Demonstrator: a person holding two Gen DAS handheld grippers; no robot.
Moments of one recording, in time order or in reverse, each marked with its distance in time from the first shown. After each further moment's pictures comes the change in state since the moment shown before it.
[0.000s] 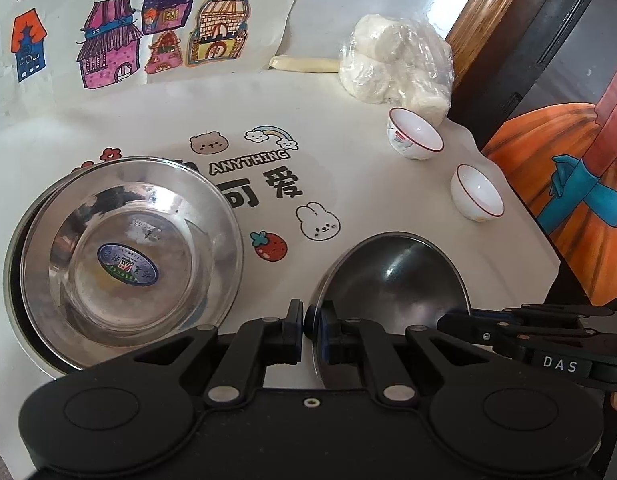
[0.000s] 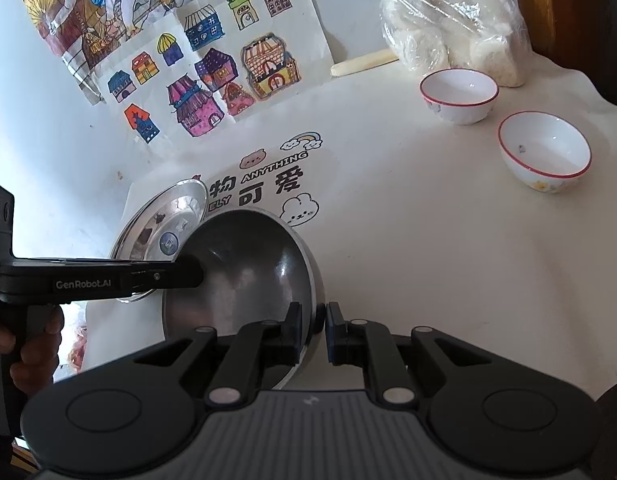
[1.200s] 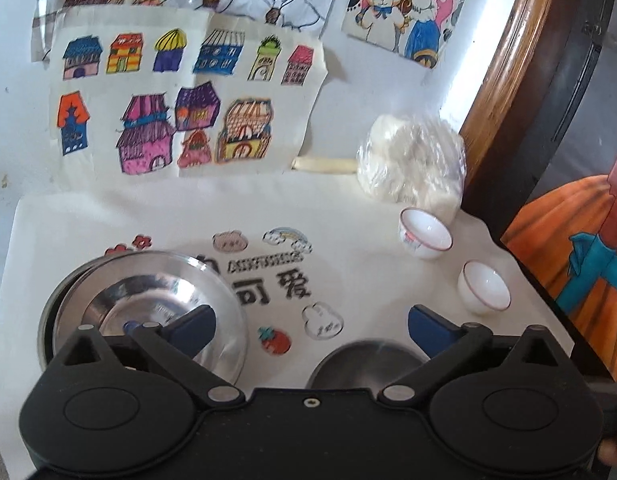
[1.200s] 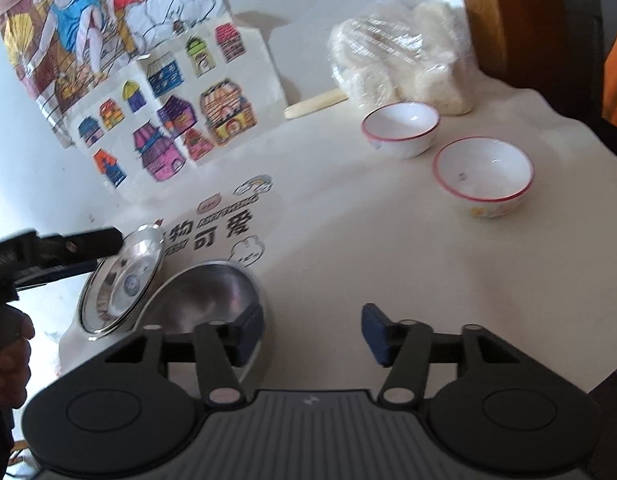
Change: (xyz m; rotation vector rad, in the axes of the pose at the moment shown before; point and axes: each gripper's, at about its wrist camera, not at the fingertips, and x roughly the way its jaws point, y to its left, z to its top) left arm -0.029 -0.031 0.015 -0.040 -0.293 0.115; right arm -0.019 -0.026 -0.001 0.055 -0.142 -0.080
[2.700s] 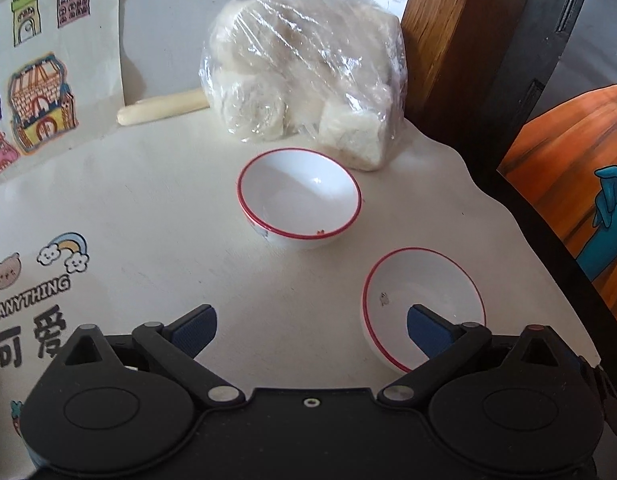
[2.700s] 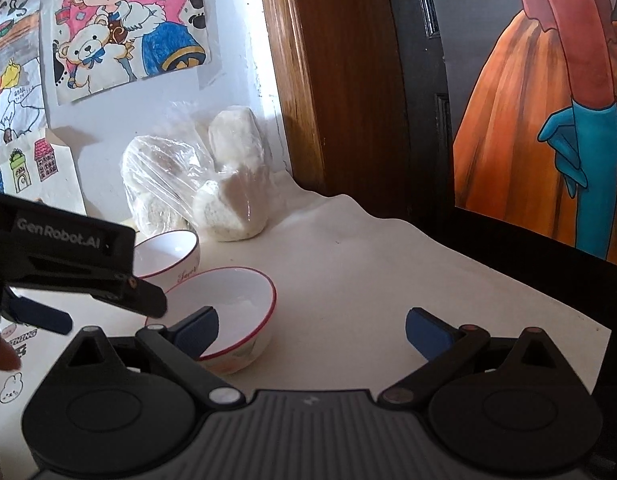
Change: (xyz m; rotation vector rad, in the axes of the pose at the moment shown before) left arm 0.196 -0.177 0.022 0.116 0.245 0.031; right arm 0.032 -0.131 0.022 0.062 -0.422 -0.381
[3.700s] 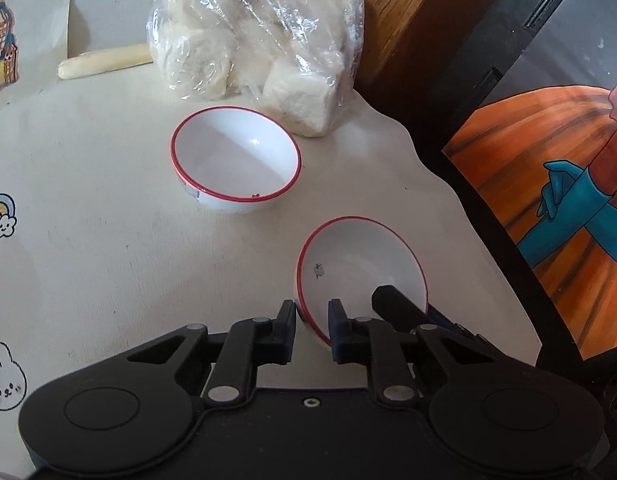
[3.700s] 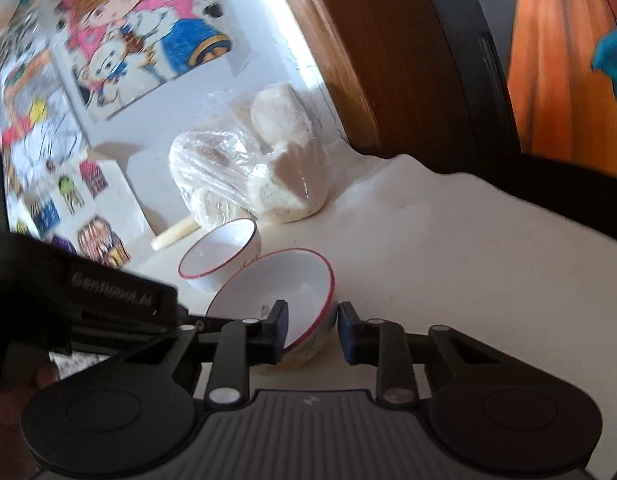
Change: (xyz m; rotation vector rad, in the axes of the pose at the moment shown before) left arm 0.010 0.000 -0.002 -0.043 0.093 -0.217; right arm 0.015 -0.014 0.005 0.158 0.113 0.255
